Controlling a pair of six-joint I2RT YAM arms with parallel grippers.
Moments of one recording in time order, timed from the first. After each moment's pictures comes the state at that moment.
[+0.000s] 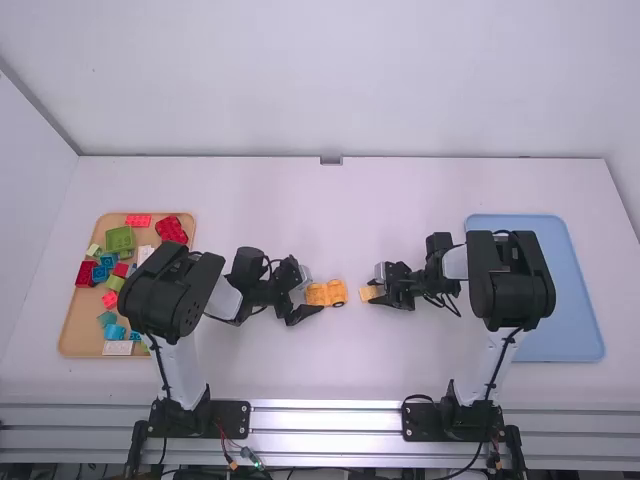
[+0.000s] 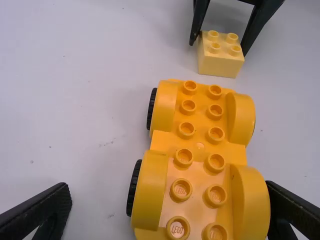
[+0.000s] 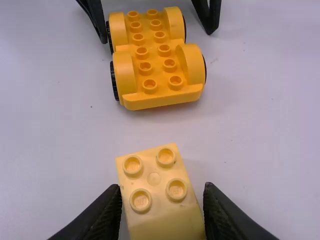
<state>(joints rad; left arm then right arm) -0.25 1.95 0.49 0.68 0.81 0.54 0.03 2.05 0.82 -0.31 -1.03 -1.59</state>
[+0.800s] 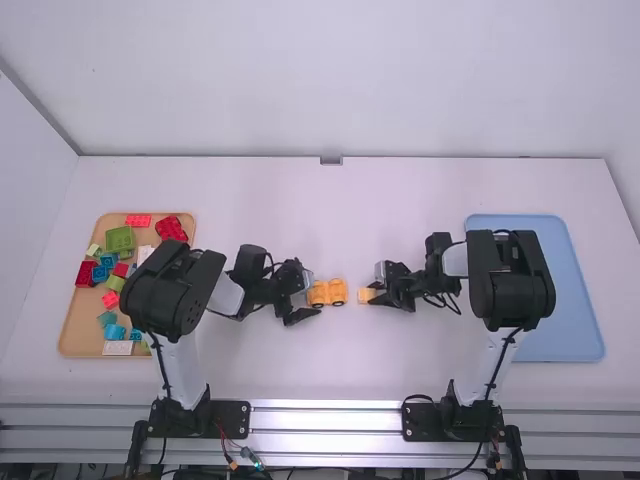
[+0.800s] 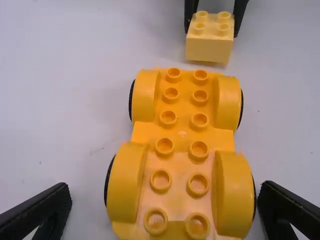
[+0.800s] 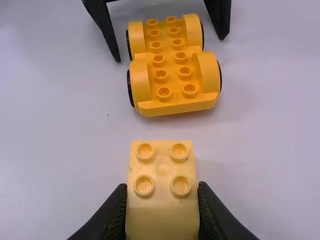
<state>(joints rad) -0.25 1.96 0.55 0.56 0.84 0.76 0.03 2.05 0.84 -0.42 -1.04 -1.57</state>
